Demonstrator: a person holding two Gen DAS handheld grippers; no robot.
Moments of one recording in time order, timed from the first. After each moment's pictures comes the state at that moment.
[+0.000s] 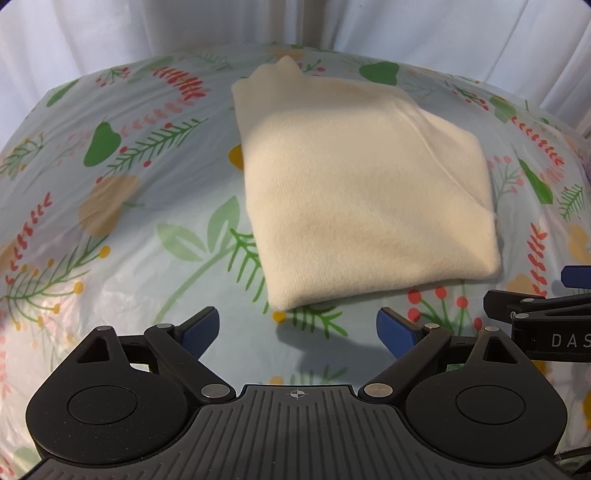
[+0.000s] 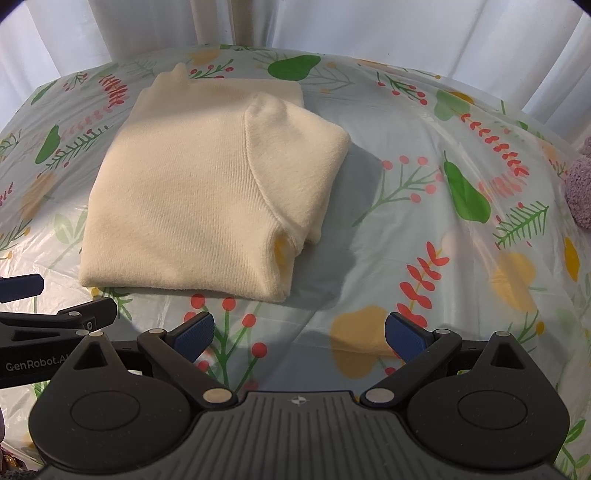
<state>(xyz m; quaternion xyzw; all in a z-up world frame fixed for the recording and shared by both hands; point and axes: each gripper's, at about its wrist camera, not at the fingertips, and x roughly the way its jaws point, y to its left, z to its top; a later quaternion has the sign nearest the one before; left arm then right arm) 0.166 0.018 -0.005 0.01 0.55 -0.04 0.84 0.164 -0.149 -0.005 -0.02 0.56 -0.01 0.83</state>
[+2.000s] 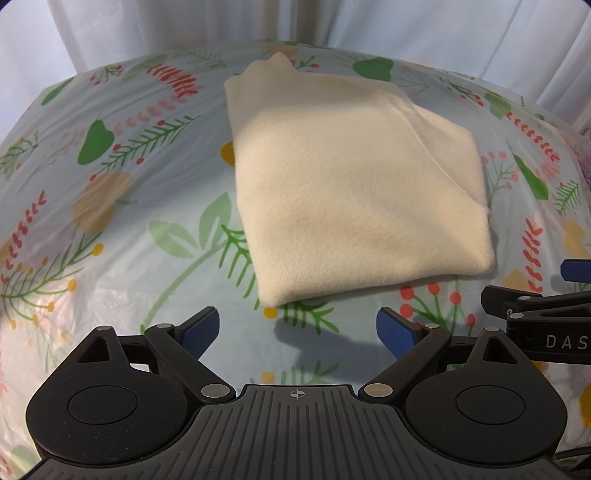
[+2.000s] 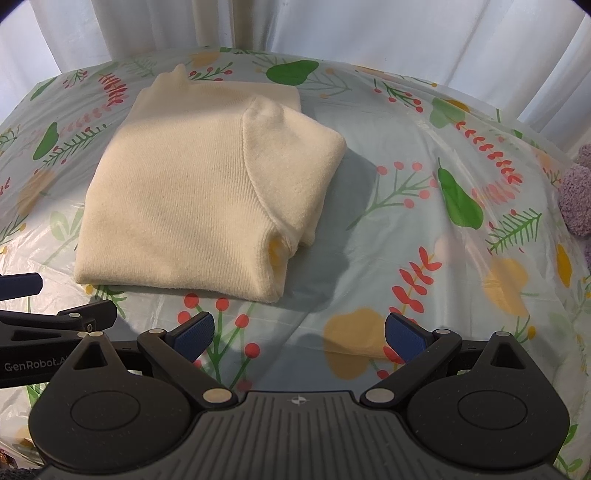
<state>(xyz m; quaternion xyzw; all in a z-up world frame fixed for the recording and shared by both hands) 0.166 0.014 -0.005 0.01 0.55 -0.05 0.83 0.161 -0.147 -0.001 -0.03 0.55 -0.02 0.83</state>
